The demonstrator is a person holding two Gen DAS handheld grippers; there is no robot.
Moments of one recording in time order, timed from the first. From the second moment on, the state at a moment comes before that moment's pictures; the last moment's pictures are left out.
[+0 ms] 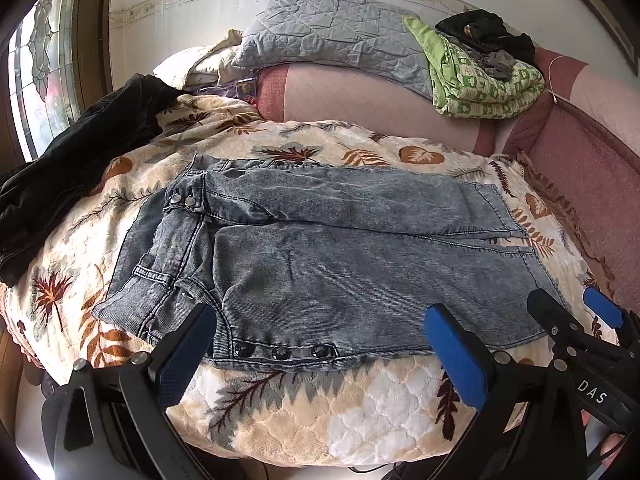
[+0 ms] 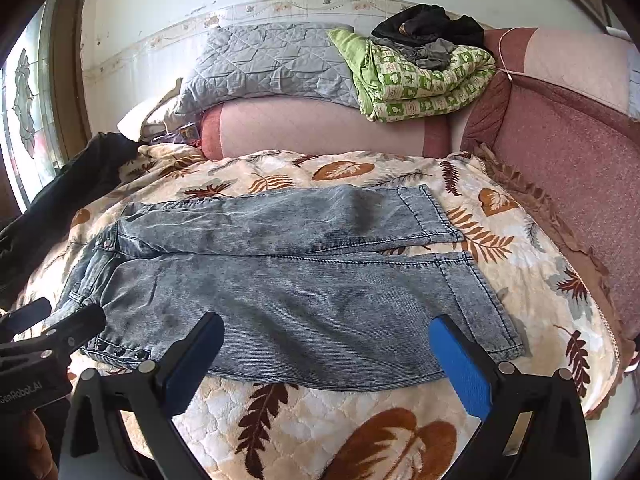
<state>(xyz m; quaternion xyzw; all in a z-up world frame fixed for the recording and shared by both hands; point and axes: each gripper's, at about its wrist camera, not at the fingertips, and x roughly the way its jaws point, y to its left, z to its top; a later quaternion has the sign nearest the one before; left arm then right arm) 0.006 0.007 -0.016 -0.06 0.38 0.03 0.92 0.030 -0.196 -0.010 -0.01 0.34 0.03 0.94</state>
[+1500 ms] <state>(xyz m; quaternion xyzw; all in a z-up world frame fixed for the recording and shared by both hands) 0.008 0.007 -0.020 -0.05 0.39 0.04 0.92 0.033 -0.190 -0.012 -0.01 0.35 0.04 0.94</state>
